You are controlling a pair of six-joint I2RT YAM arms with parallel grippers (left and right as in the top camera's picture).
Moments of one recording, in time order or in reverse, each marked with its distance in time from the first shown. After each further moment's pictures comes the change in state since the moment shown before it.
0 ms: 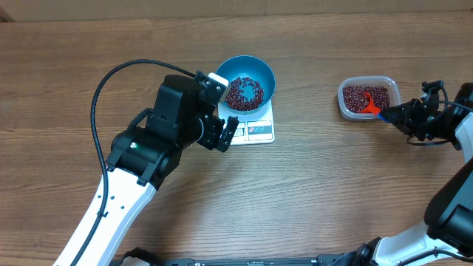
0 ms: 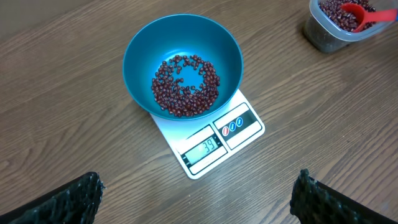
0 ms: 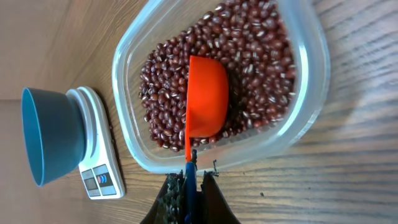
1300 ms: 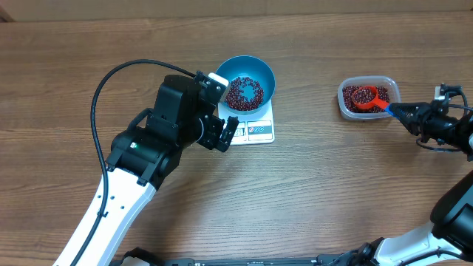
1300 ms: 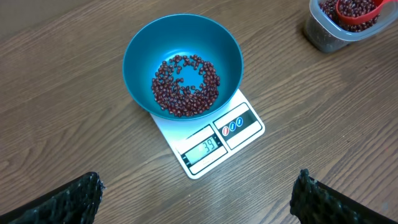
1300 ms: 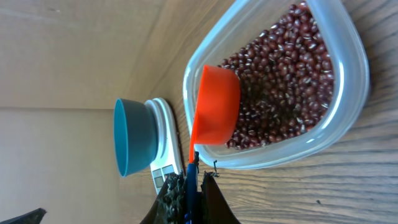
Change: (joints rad) left arm 0.000 0.000 0.000 0.000 0.000 0.000; right arm -0.097 0.013 -0.008 -0.002 -0.307 0.002
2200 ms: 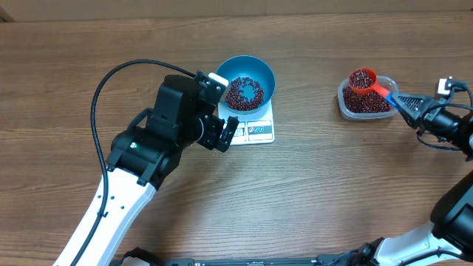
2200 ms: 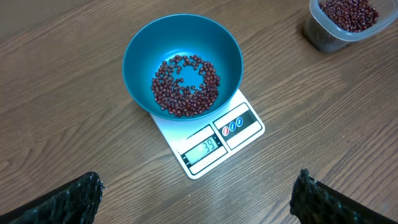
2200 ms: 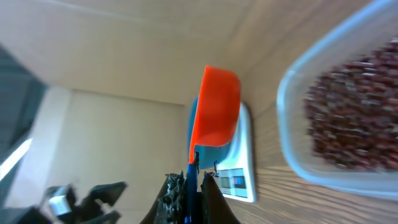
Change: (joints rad) left arm 0.000 0.000 0.000 0.000 0.000 0.000; right arm -0.002 0.000 0.000 0.002 -0.345 -0.003
